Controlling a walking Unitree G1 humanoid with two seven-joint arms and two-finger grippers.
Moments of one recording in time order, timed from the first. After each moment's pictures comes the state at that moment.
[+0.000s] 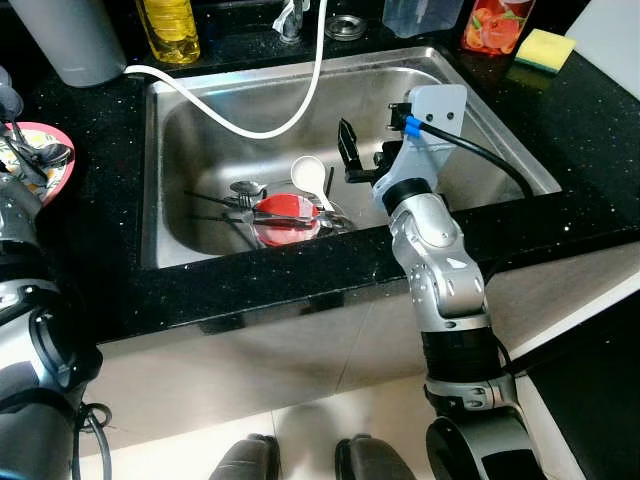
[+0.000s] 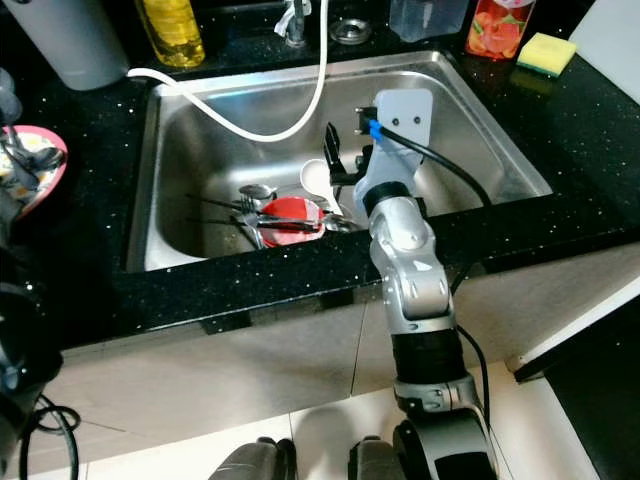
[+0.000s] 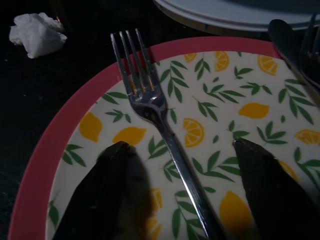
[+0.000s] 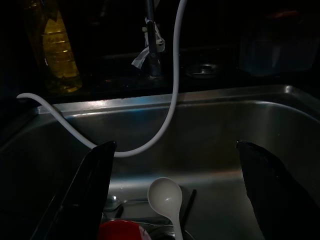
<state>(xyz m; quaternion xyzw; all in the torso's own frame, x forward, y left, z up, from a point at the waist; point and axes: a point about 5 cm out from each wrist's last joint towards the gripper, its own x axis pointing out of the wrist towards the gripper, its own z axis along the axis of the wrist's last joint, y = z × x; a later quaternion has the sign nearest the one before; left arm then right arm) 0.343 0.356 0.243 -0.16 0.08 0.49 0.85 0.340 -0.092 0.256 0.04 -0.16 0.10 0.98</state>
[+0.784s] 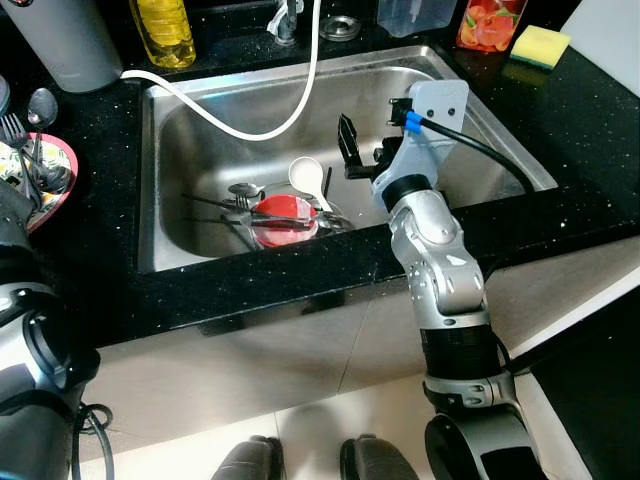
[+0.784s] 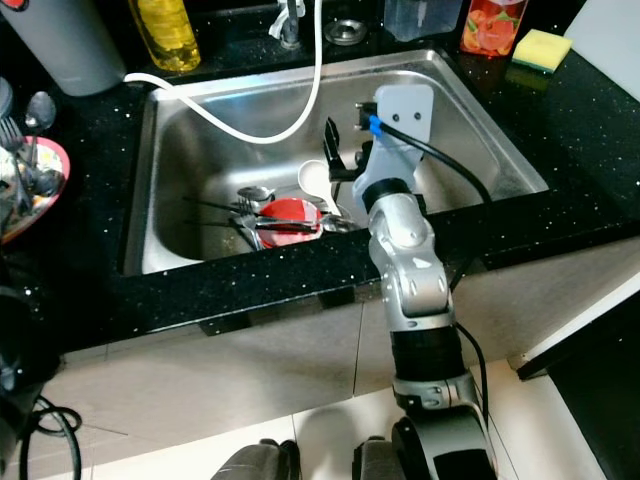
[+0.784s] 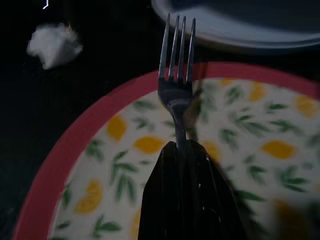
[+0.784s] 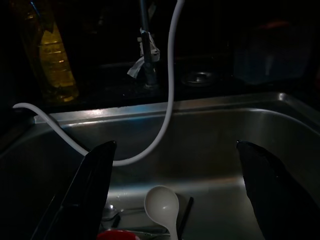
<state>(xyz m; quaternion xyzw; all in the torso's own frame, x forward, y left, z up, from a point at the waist) 0.338 0.353 0.248 -0.13 0.03 0.50 0.86 0.342 -0.093 0.264 0.04 -0.17 0.09 0.98</state>
